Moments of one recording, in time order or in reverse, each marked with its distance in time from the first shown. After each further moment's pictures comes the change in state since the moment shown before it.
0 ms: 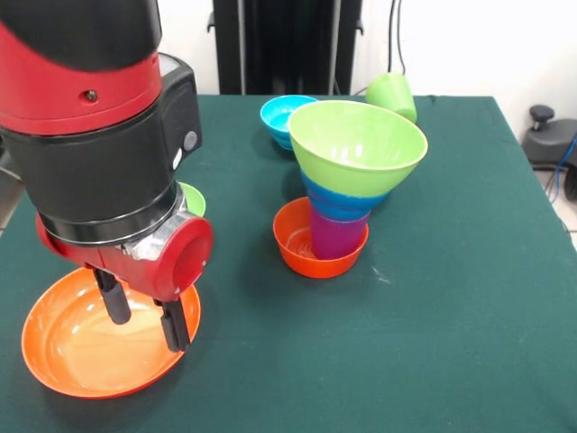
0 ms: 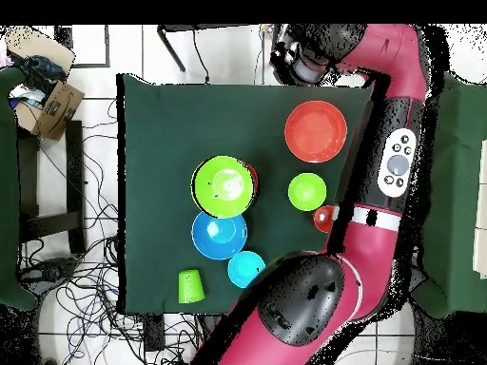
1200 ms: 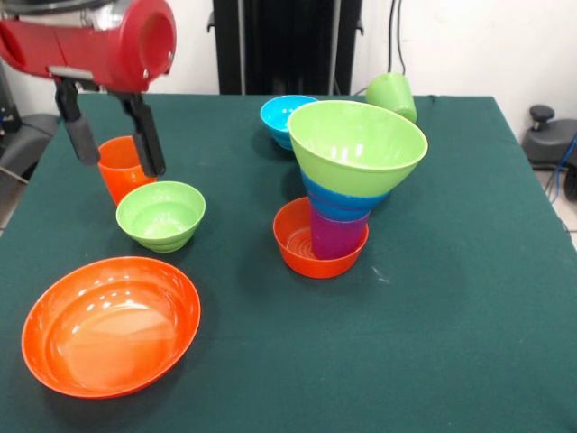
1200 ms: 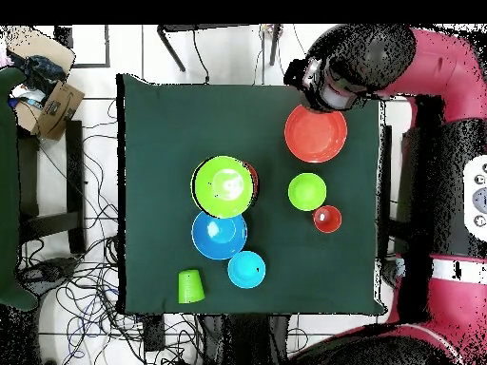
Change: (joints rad) arm -0.181 -0.316 -0.083 0.525 0.214 -0.143 0.004
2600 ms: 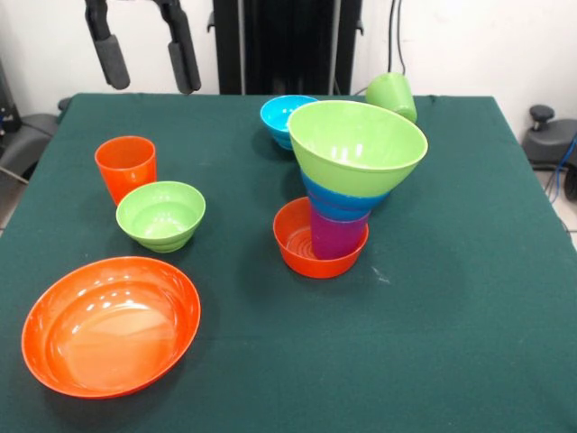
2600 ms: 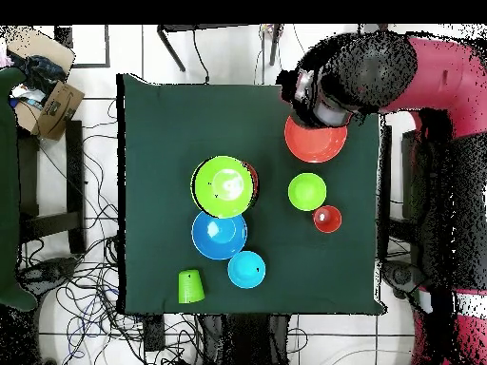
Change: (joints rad) arm -0.064 -0.155 0.058 0.205 0.041 -0.029 0.000
